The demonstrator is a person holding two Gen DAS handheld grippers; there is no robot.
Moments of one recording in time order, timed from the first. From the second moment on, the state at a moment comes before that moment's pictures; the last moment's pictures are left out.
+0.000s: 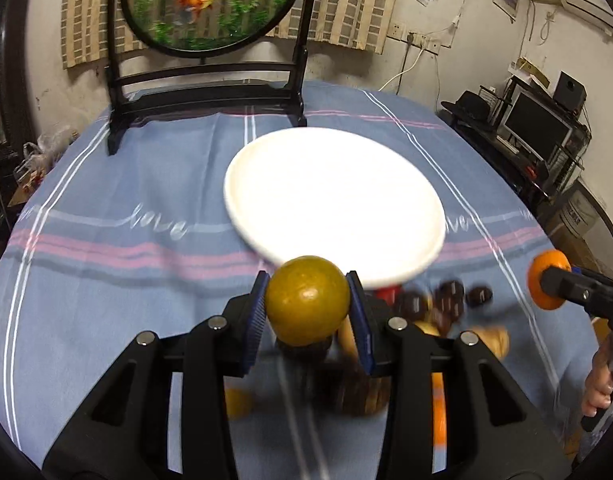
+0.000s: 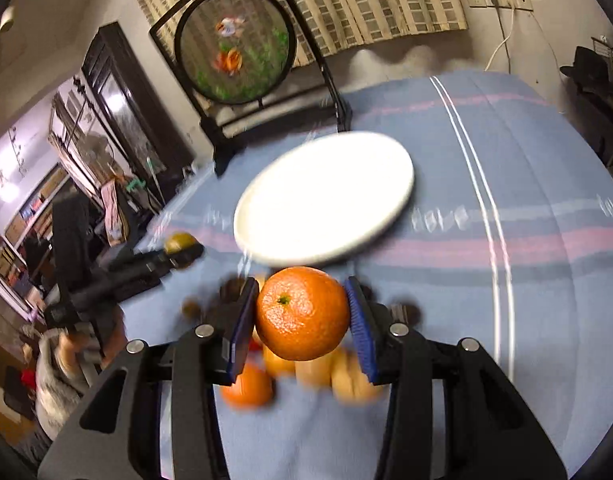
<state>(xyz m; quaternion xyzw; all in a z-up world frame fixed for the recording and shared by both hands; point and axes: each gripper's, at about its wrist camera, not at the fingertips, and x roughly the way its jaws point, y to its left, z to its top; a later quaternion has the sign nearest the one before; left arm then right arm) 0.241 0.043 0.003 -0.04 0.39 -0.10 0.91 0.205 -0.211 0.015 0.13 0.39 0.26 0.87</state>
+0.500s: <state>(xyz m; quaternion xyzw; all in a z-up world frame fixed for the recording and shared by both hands) 0.319 0.032 -0.034 -0.03 0.44 -0.09 0.89 0.334 -0.156 -0.029 0.08 0.45 0.22 0.86</state>
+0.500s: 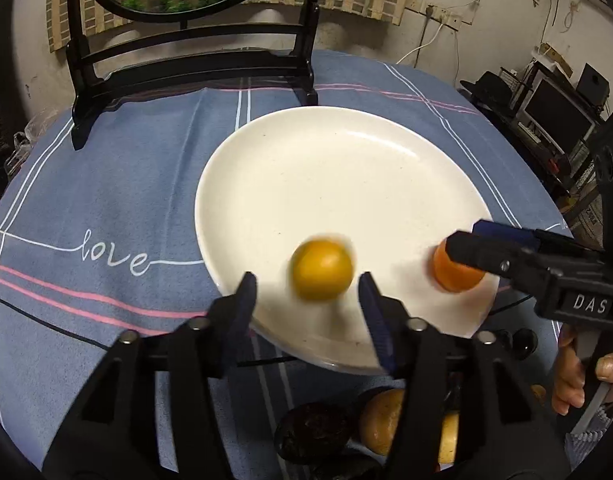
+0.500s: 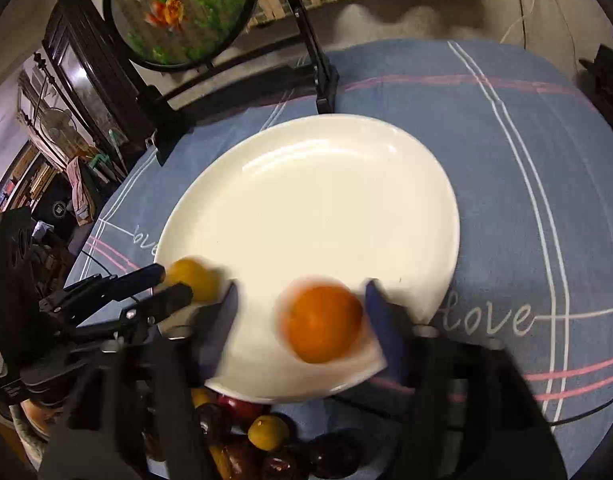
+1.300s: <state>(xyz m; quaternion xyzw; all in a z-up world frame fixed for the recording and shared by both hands) 0.186 0.110 -0.047 -0.06 0.40 -0.01 0.92 0.209 -0.271 -0.017 0.24 0.35 0.19 0.89</state>
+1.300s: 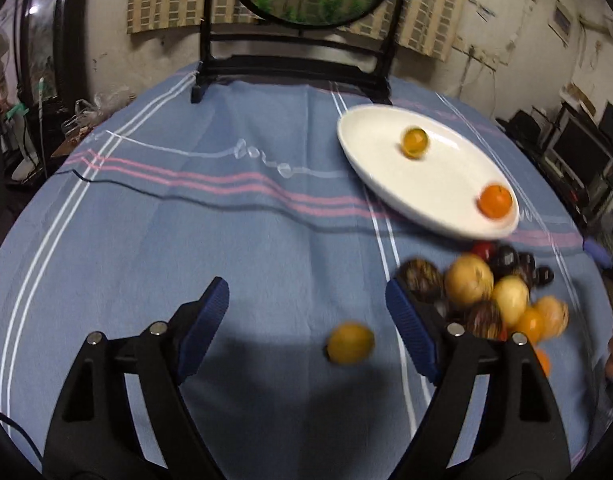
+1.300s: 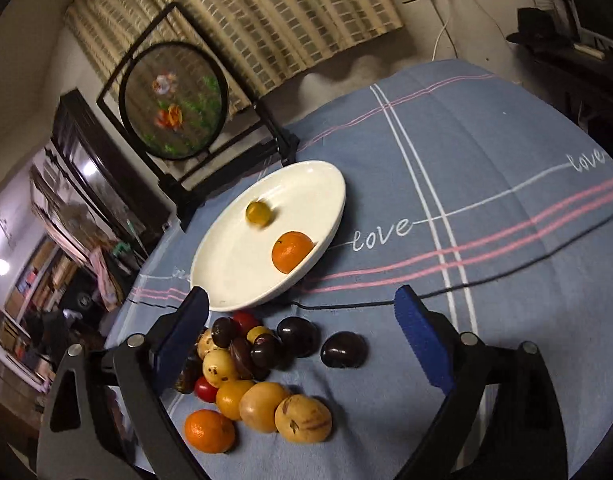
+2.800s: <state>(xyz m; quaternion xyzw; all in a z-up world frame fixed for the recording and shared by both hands) 0.189 0.077 -0.072 0.00 0.44 -0.07 0.89 0.217 -0.240 -0.053 0.08 0.45 0.20 0.87</state>
